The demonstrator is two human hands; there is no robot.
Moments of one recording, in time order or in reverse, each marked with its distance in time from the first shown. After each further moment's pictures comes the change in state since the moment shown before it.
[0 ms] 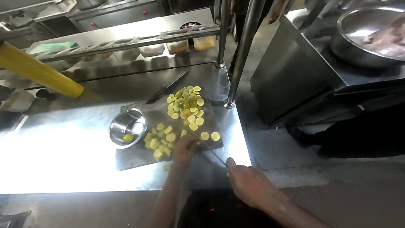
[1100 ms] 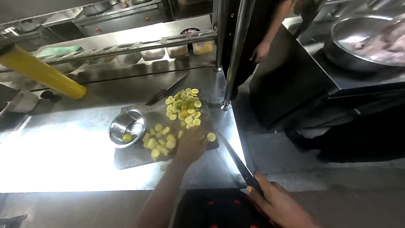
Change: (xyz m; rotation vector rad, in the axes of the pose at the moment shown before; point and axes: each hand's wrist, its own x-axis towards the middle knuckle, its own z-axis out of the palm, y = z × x) left_hand 0.050 0.057 0.013 0.485 -0.432 -0.025; right_hand -0.041 0.085 0.058 0.394 0.183 0.039
